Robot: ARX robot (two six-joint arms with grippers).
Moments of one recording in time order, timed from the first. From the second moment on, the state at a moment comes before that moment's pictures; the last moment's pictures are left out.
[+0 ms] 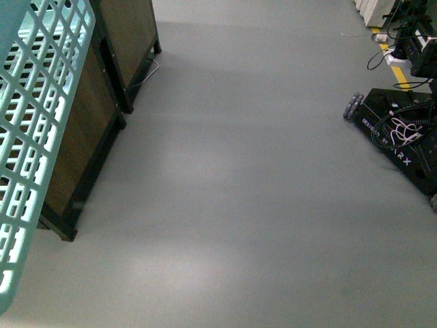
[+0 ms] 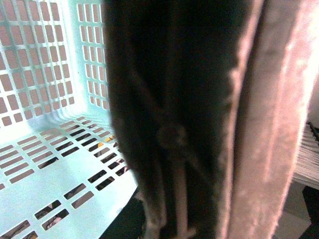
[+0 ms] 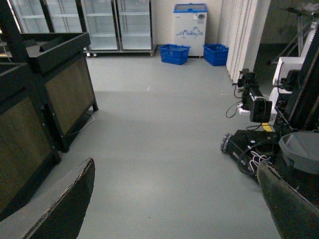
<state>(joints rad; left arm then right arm) 0.23 0.88 0.91 -0.38 0.34 -1.56 0.00 0.00 0.02 0.00 0.00 0.00</state>
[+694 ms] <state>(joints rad) 0.23 0.88 0.92 -0.38 0.34 -1.56 0.00 0.00 0.02 0.00 0.00 0.00</state>
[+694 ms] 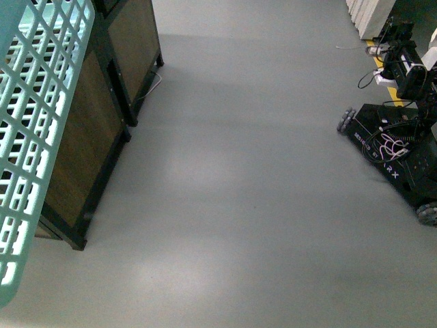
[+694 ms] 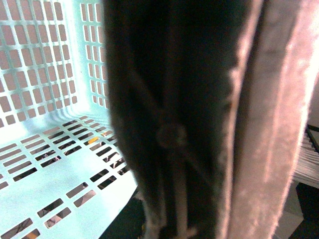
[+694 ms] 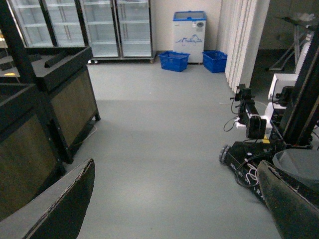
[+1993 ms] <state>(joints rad) 0.23 0.88 0.92 -0.38 0.34 -1.56 0.00 0.00 0.02 0.00 0.00 0.00</state>
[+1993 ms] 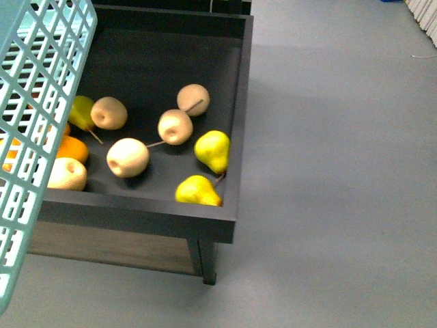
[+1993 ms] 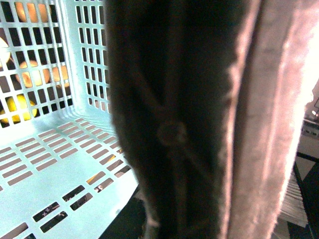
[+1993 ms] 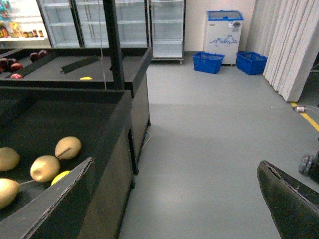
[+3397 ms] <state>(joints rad) 0.23 0.88 0.92 -0.38 0.34 -1.56 0.00 0.00 0.02 0.00 0.00 0.00</state>
